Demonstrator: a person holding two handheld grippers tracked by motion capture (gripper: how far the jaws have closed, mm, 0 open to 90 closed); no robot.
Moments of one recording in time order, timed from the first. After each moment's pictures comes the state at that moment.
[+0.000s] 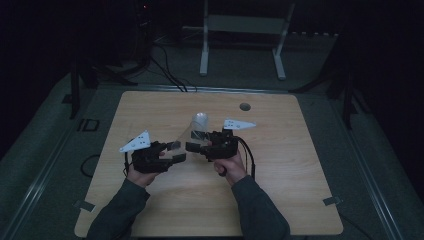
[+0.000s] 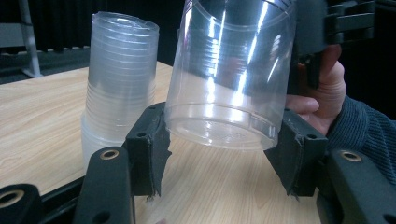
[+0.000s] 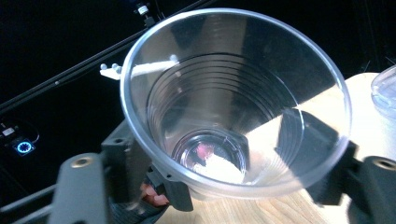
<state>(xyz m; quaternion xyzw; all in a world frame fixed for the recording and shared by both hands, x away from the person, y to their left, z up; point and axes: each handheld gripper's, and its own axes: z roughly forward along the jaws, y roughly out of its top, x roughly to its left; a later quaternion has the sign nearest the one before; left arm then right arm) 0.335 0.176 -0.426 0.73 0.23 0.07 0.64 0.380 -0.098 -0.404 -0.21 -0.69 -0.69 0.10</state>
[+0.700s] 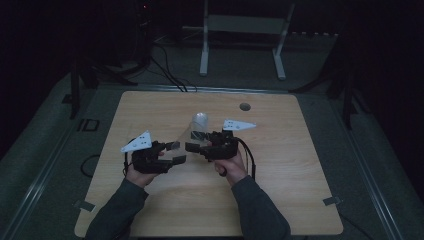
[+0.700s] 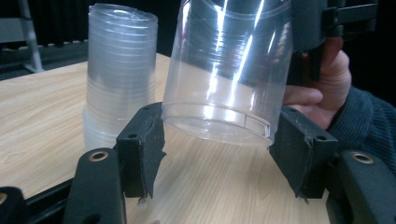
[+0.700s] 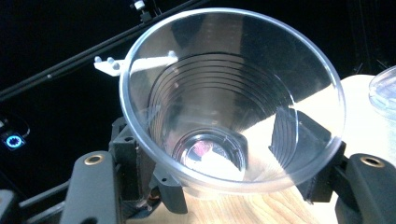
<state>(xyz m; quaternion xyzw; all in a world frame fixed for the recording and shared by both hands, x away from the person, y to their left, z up) 0.335 0.176 -0.424 0.75 0.23 0.08 0.61 0.377 -0.097 -0.402 -0.20 -0.70 -0.68 0.08</state>
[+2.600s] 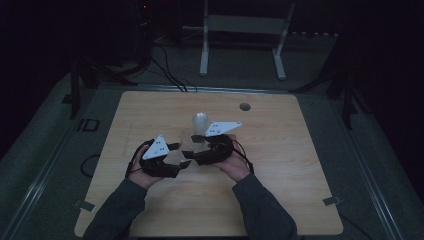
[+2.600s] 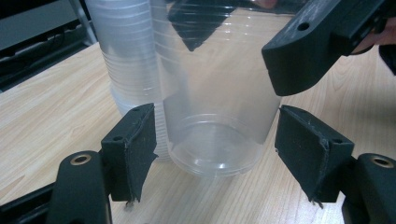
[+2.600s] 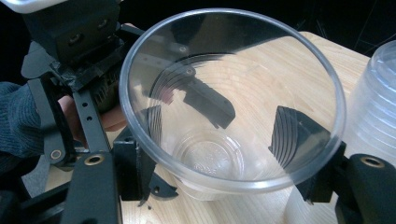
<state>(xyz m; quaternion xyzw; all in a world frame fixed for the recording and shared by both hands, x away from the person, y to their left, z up) 0.326 0.145 -0.421 0.82 0.23 0.18 0.49 0.365 -0.077 -0.386 -0.18 -0.83 -0.53 -0.05</state>
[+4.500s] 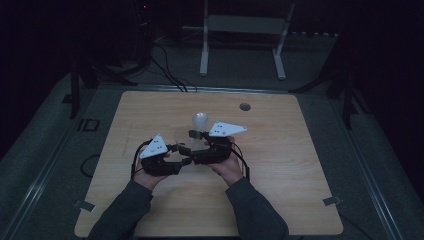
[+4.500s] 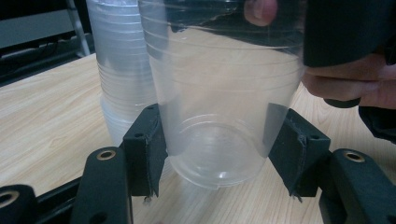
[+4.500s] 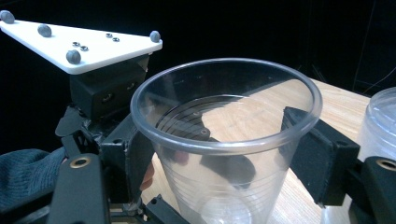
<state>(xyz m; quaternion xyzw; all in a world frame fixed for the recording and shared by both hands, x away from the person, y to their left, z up) 0.328 0.147 -0.426 0.78 0.25 0.15 0.55 0.358 -0.075 -0.388 -0.20 -0.76 -0.62 -0.05</state>
